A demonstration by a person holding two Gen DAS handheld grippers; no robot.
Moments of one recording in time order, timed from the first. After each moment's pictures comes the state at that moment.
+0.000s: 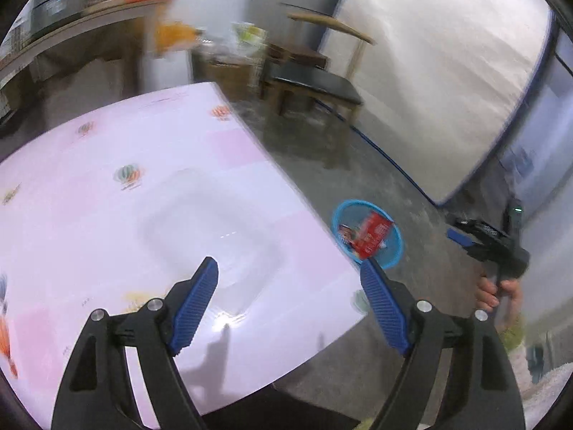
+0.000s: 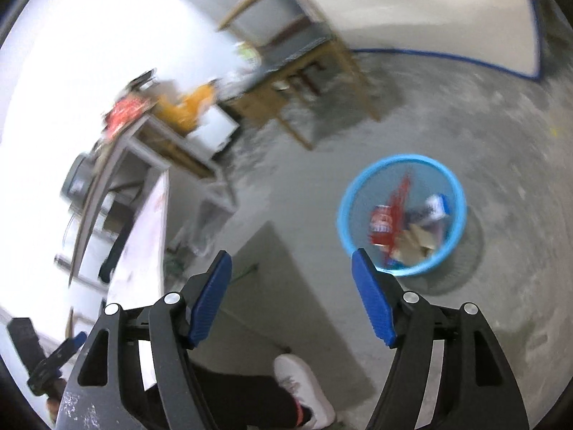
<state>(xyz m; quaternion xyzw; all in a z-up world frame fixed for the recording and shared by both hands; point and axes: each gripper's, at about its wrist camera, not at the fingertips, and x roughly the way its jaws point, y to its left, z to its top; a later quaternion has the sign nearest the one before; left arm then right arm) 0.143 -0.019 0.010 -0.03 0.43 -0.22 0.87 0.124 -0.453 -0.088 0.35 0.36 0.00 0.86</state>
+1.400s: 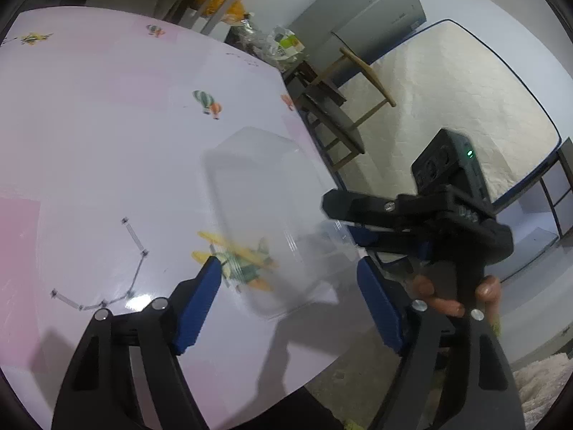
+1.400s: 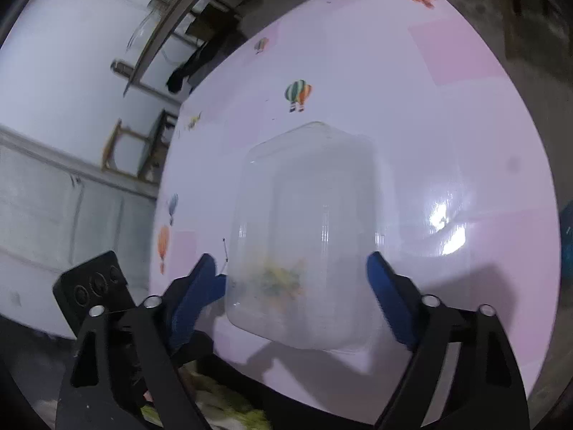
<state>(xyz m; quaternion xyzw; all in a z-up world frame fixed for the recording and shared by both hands) 0.145 0.102 -0.070 -0.26 0.43 -0.27 0.82 0.263 -0.104 -0.075 0.21 0.58 0.29 0.74</state>
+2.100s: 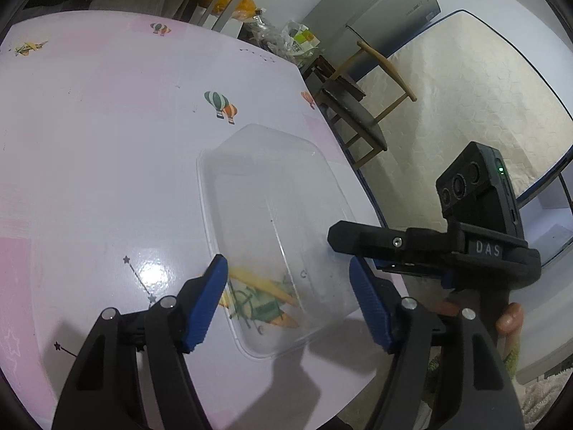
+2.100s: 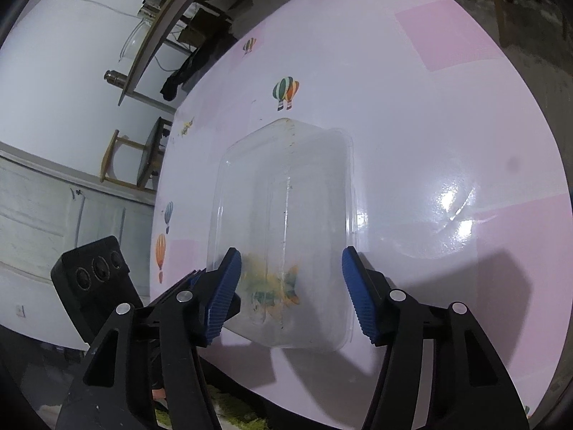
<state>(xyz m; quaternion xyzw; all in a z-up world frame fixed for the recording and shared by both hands) 0.162 0.097 -0.079 -0.23 0.45 -0.23 0.83 0.261 -0.102 -0.081 0.21 0.58 0.28 0.74</state>
